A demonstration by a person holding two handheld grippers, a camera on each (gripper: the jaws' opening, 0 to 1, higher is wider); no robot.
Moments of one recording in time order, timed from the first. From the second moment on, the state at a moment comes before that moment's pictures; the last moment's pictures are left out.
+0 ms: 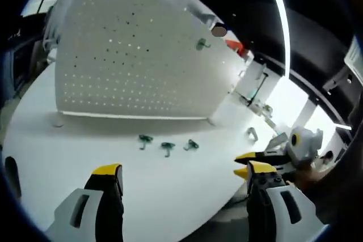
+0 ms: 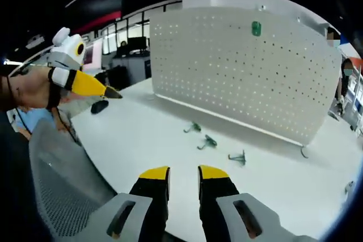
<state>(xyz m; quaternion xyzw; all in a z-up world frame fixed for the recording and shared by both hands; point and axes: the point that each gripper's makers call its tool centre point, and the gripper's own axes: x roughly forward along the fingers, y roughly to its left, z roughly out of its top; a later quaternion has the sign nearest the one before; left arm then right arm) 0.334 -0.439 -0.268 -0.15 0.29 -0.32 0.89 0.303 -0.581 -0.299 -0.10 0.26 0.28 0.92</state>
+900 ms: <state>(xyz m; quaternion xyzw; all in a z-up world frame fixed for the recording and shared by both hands) 0.414 -0.484 -0.355 -0.08 0.33 -0.36 0.87 0.315 -0.596 -0.309 -0.09 0.28 0.27 0.92</state>
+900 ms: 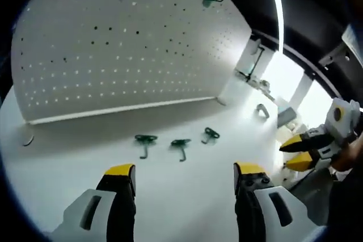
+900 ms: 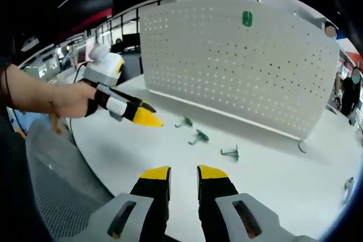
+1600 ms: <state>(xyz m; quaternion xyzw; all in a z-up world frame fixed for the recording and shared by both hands) 0.454 -0.506 -0.388 -0.07 0.35 -0.37 0.86 0.314 -0.610 -0.316 -0.09 0.30 0.26 0.91</state>
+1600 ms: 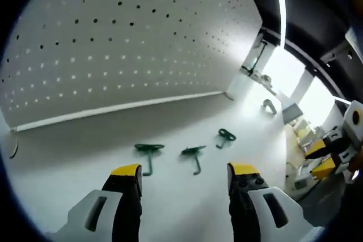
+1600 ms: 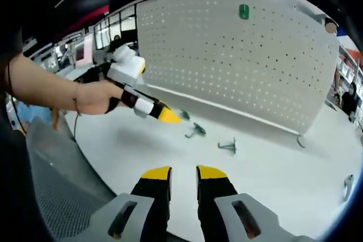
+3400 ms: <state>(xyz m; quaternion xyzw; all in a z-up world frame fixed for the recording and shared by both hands) 0.475 -0.498 -0.416 -0.05 0.36 -0.34 0.87 0.318 -0.629 -0.332 -0.07 0.33 0.24 0.91</state>
